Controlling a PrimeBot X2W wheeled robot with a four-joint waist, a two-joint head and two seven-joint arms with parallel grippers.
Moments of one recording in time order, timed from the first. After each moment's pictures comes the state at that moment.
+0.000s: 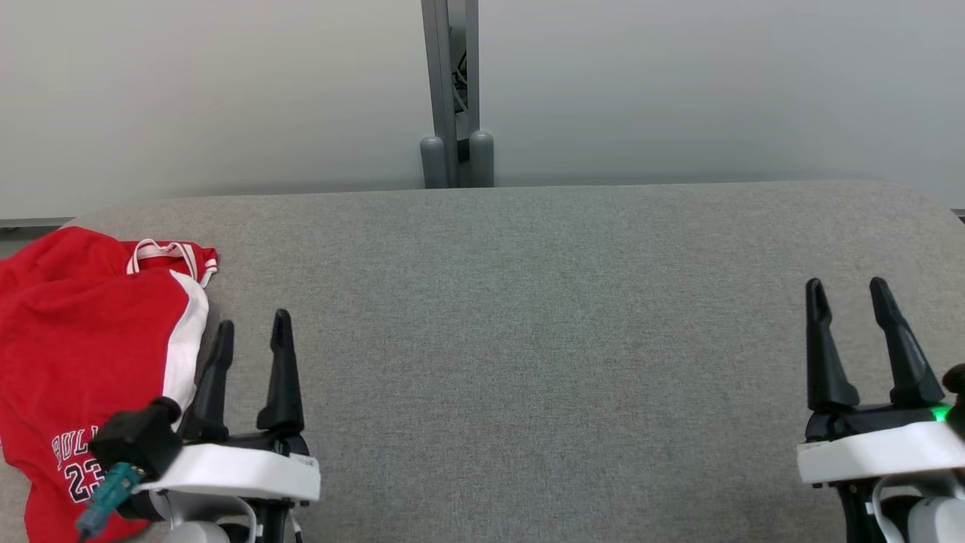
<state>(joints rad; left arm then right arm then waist) -0.05 0.04 -0.07 0.06 -0.49 0.02 -0.17 -0.07 -0.04 -0.07 -0.03 0.26 0.13 -0.15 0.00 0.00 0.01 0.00</state>
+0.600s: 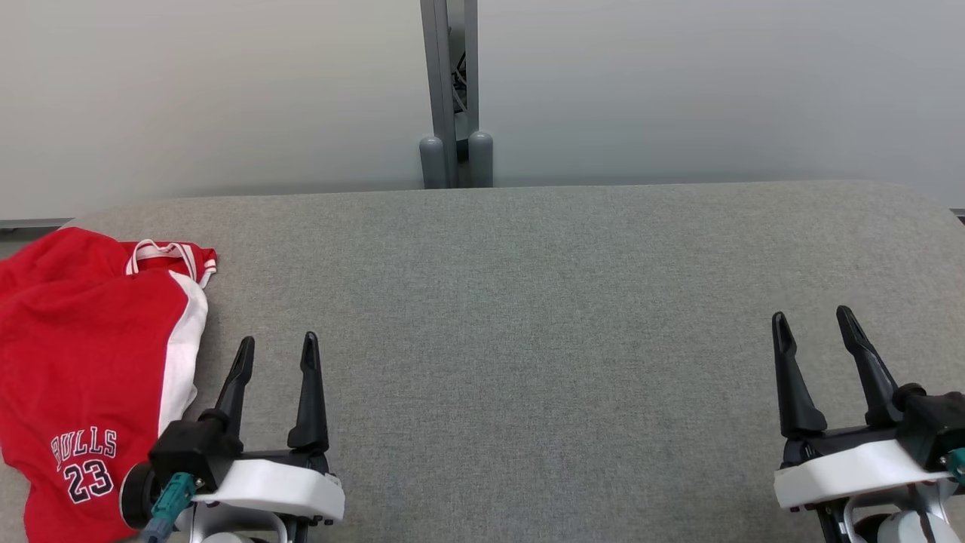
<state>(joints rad) -0.04 0.04 -0.12 0.11 -0.28 0.09 -0.21 -0.06 -0.04 -0.03 0.07 0.13 0.13 -0.20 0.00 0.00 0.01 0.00</state>
